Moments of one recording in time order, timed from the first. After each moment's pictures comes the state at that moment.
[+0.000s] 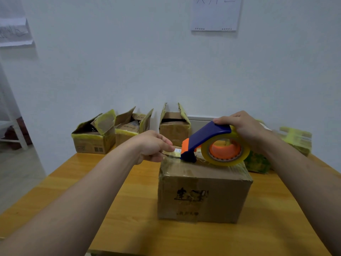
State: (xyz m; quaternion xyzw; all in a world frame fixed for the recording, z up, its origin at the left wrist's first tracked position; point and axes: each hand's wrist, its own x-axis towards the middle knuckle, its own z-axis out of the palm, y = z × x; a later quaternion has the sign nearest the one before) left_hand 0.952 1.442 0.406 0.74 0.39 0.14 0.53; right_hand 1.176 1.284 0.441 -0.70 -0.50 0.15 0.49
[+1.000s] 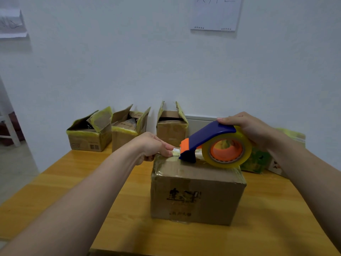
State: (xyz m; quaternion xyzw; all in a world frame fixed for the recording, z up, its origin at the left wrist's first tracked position) left_hand 0.960 1.440 0.395 0.74 0.43 0.15 0.50; right_hand 1.189 1.272 0.451 -0.69 -0.52 0.24 0.44
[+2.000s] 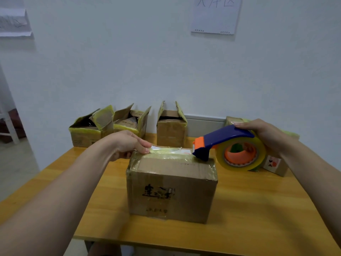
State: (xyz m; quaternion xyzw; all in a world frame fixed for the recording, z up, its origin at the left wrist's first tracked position) left_hand 0.900 1.464 0.399 0.71 0.45 0.12 0.52; right_hand 1.207 1.230 0.445 -0.67 -0.50 0.28 0.48
